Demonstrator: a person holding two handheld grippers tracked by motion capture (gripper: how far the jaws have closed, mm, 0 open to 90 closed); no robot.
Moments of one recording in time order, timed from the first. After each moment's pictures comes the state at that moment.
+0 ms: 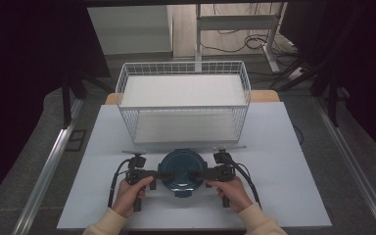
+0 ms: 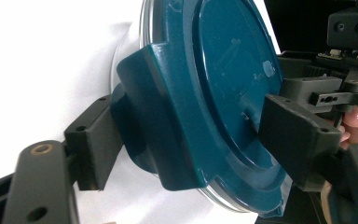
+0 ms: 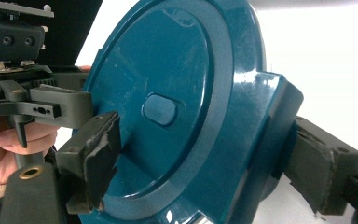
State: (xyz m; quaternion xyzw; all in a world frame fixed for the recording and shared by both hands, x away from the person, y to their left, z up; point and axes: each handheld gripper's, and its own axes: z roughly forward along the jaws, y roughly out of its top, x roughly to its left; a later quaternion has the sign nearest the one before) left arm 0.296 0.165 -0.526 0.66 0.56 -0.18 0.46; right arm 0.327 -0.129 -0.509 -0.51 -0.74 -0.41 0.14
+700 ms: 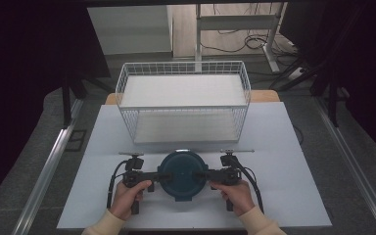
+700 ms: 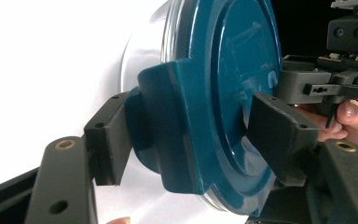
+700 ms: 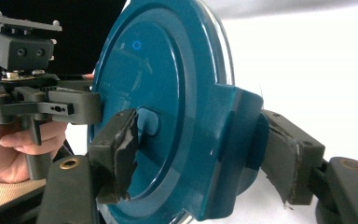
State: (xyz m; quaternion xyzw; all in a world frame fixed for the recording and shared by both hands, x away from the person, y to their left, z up) left arm 0.283 0.166 -0.514 0.67 0.56 -0.16 0.47; right arm 0.314 -0.146 -0.505 -0.50 -0.72 -0.45 0.14
